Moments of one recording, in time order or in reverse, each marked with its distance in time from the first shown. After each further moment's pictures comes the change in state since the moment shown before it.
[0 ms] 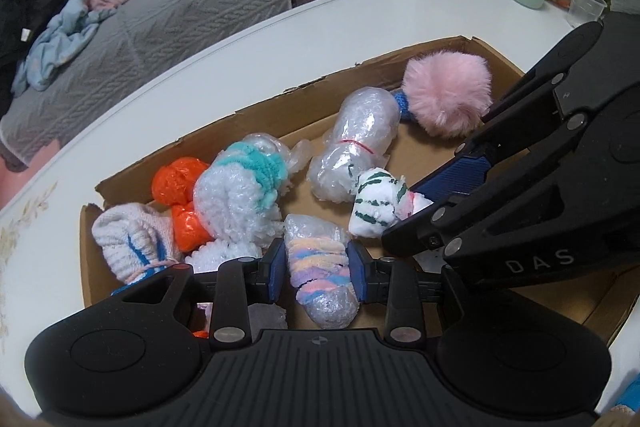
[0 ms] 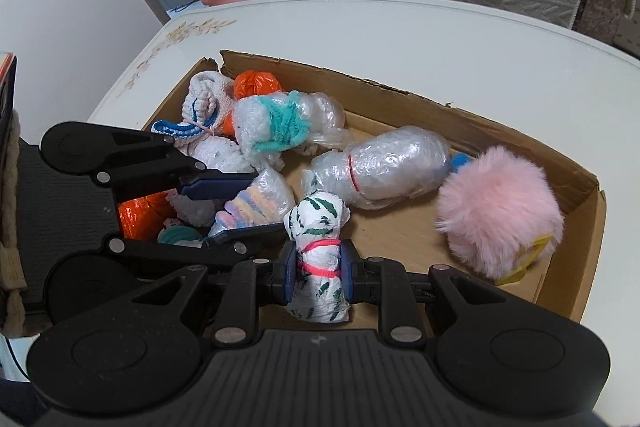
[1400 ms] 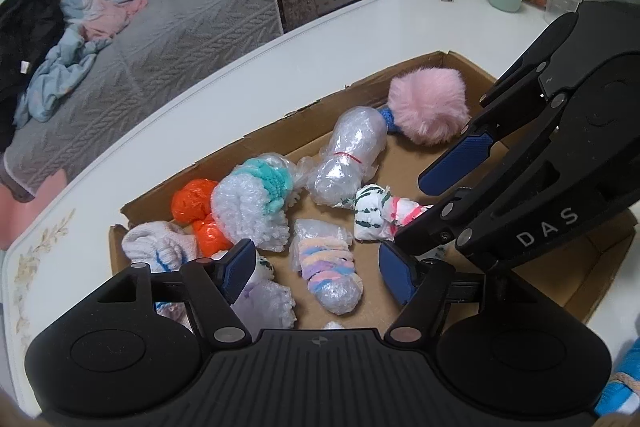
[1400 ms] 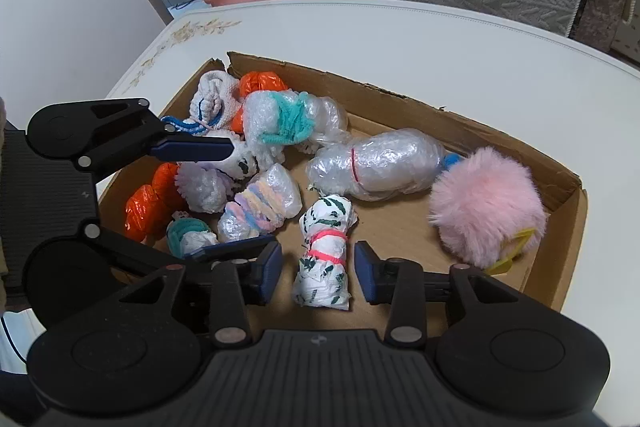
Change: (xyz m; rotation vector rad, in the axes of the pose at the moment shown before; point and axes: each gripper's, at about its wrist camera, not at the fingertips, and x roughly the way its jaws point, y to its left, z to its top) left arm -0.028 -0.003 -0.001 0.062 -0.040 0.012; right arm -0.021 0.003 -0.005 -0.002 0.000 -0.011
